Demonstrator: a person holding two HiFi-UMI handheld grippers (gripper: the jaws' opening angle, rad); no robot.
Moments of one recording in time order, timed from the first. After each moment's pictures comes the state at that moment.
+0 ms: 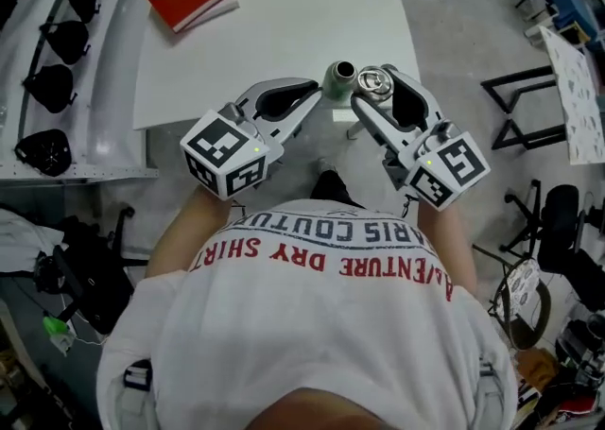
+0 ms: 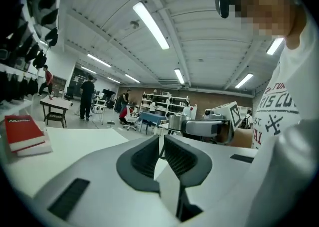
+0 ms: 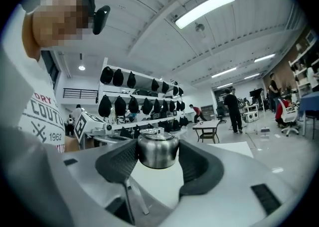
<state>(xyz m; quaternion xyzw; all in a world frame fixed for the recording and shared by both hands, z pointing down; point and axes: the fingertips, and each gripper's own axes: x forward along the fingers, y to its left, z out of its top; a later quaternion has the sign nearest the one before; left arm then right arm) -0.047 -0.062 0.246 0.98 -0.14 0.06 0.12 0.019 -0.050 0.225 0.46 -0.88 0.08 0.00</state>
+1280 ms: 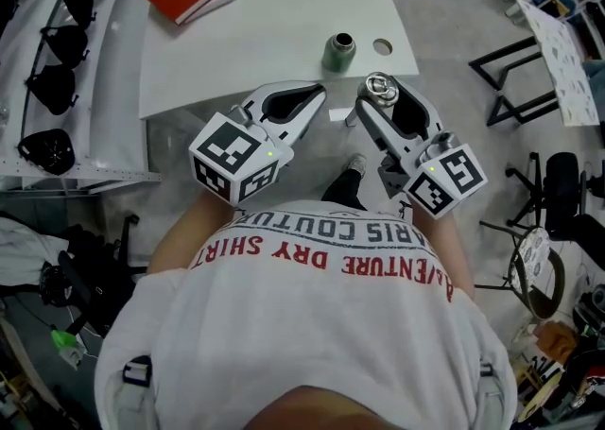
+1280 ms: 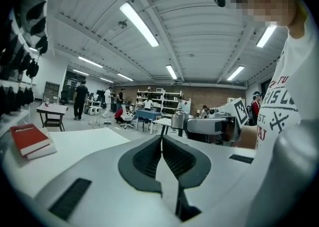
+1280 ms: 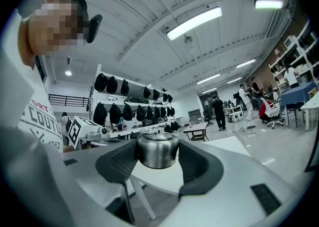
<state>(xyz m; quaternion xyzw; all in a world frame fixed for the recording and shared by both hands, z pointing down) -0.079 0.015 0.234 0.99 -0.11 0.09 0.08 -0.012 0.037 0.217 0.54 -0.84 0.09 -0.05</state>
